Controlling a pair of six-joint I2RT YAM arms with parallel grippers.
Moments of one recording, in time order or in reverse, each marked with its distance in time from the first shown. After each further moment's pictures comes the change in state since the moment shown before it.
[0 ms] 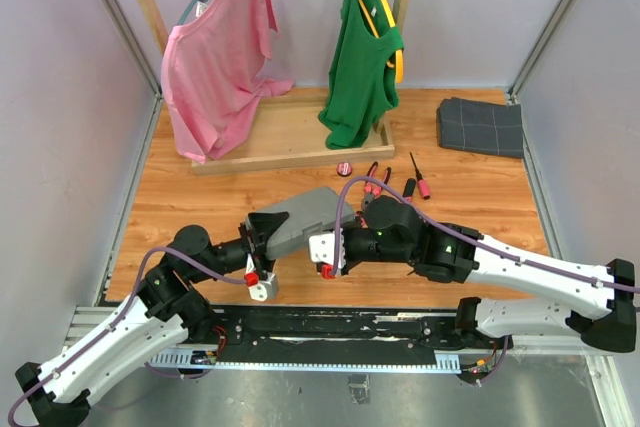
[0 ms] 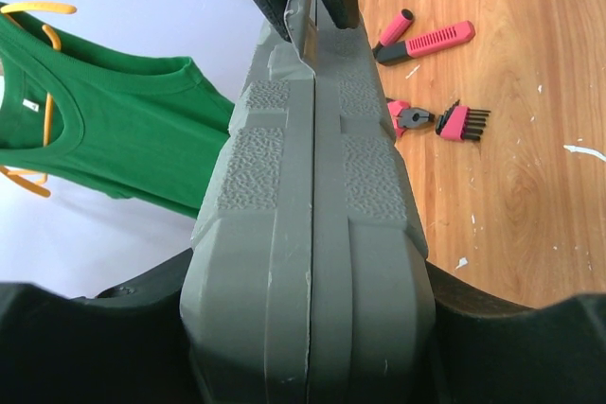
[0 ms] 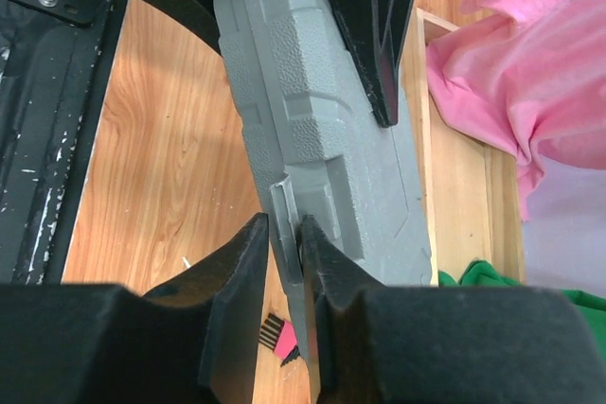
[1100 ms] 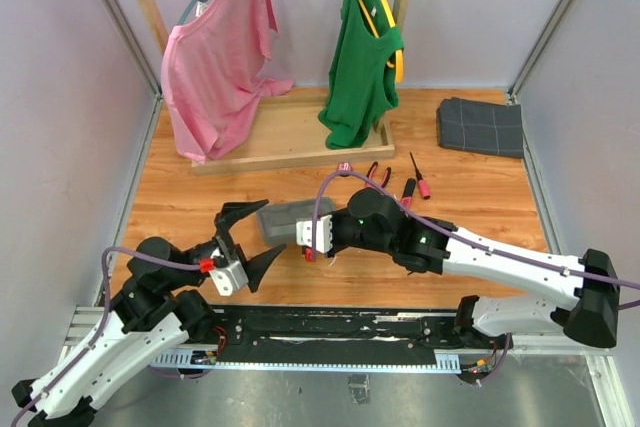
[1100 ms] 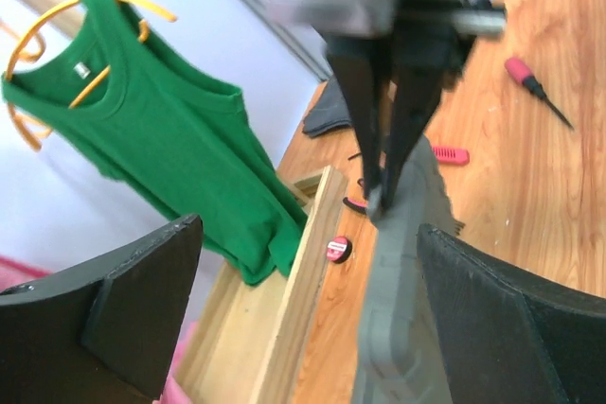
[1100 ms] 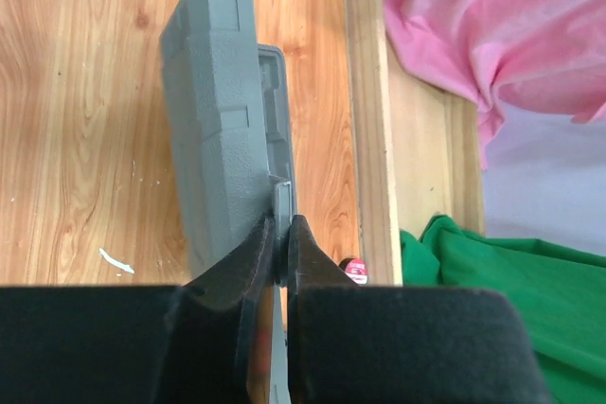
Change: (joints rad) left arm 0.005 -0.121 0.103 -0.014 0.016 -0.395; right arm -0.062 0.100 -0.039 0.137 0.135 -0.087
